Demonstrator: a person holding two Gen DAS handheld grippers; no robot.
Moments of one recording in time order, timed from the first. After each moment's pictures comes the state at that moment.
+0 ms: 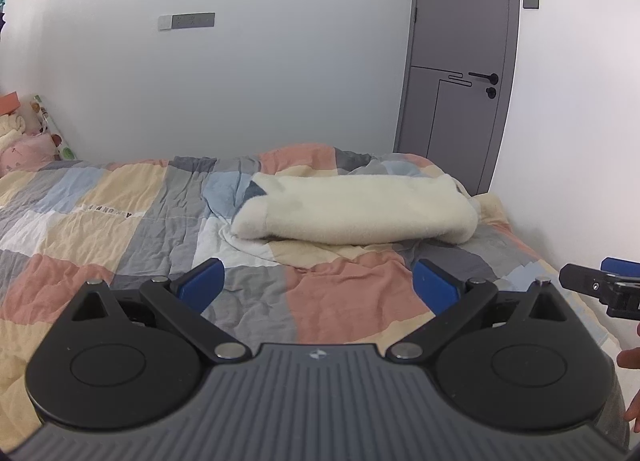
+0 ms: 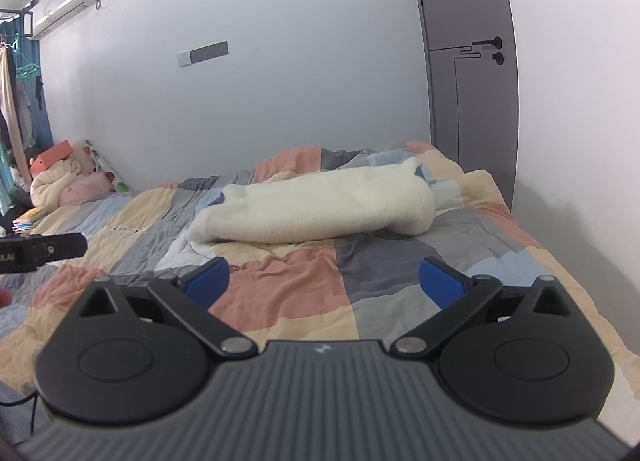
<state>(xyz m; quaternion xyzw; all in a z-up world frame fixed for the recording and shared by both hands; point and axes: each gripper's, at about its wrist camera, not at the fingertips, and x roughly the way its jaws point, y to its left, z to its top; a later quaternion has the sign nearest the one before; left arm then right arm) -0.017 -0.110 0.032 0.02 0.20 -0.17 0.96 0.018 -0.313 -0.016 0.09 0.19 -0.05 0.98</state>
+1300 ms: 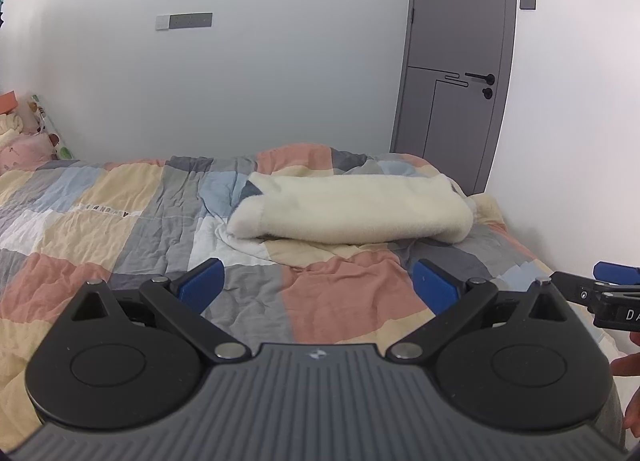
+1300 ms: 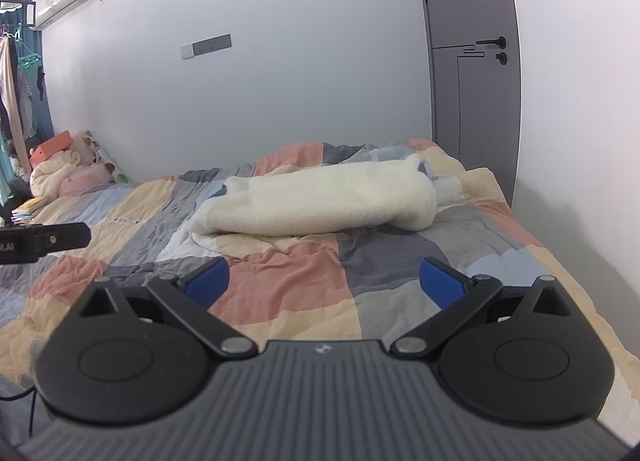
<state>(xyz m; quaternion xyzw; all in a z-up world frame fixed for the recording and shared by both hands) -0.021 -0.109 0.034 0.01 0.20 -0.17 0.96 0.017 -0.307 -0.015 0.08 0.20 -0.05 0.98</state>
